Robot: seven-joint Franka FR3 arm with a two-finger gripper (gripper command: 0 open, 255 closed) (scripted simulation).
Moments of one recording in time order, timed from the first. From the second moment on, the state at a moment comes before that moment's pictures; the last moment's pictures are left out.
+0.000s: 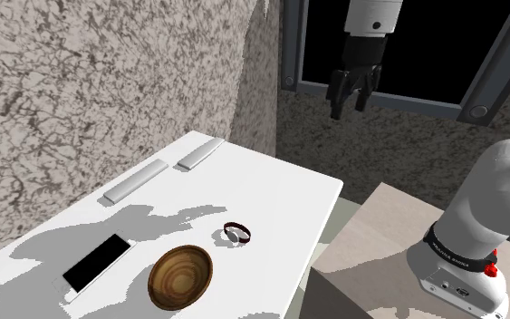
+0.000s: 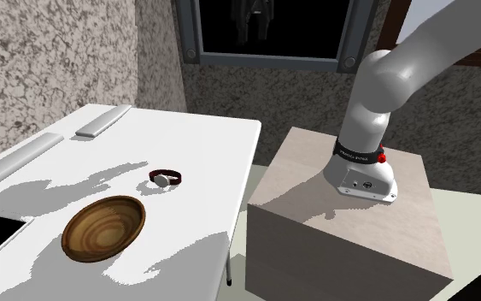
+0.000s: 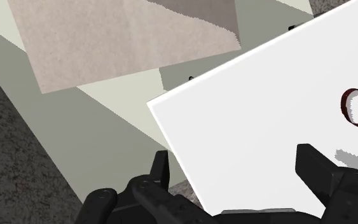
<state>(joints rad) 0.04 -0.74 0.13 -2.37 0.19 1.62 0.26</state>
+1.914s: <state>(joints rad) 0.17 0.21 0.69 -1.97 -0.29 2.09 0.98</state>
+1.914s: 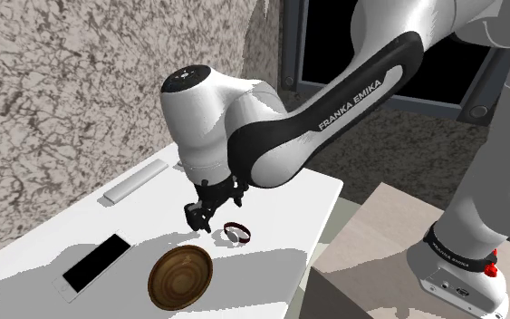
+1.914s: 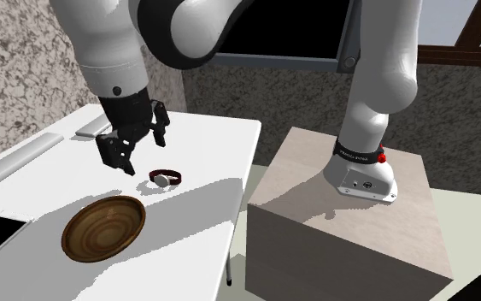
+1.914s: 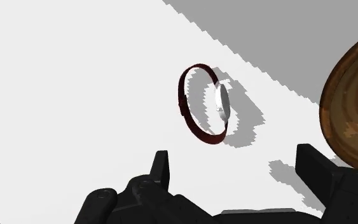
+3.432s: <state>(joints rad) 0.19 0.29 0.67 -2.00 -0.36 2.17 1.04</state>
